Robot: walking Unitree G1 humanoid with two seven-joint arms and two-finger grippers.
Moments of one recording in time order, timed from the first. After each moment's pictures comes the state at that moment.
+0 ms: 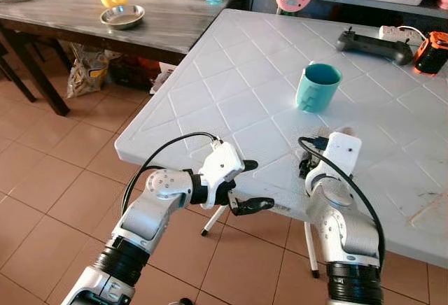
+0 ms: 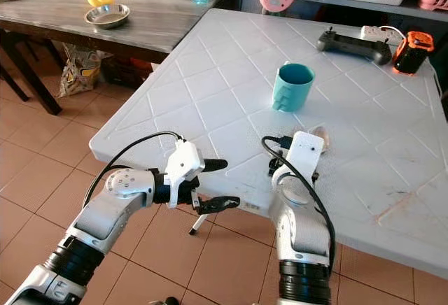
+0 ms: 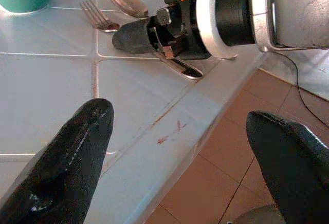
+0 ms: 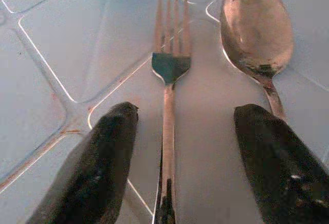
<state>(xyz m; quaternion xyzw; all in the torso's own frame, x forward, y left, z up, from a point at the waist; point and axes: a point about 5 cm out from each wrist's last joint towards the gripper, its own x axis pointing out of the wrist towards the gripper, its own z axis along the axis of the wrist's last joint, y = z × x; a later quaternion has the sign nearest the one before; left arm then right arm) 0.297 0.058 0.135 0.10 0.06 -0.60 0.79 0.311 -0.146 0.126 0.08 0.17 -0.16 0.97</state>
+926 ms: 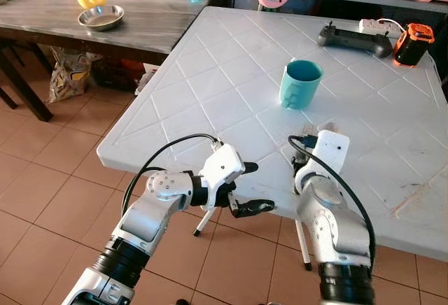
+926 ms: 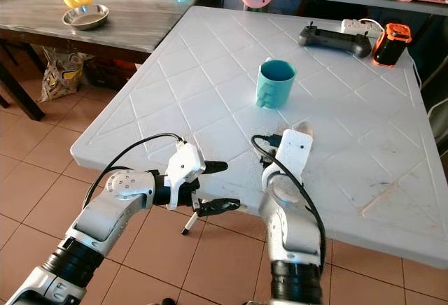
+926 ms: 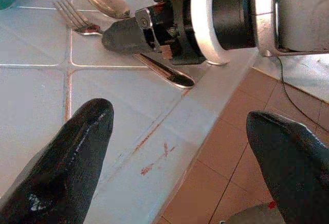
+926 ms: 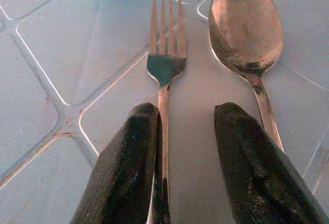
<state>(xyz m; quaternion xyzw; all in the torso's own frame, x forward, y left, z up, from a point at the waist) 0.295 0.058 0.133 0.09 0.07 -0.60 0.79 0.309 -0.129 0.125 0.10 0.17 -0.12 0.97</state>
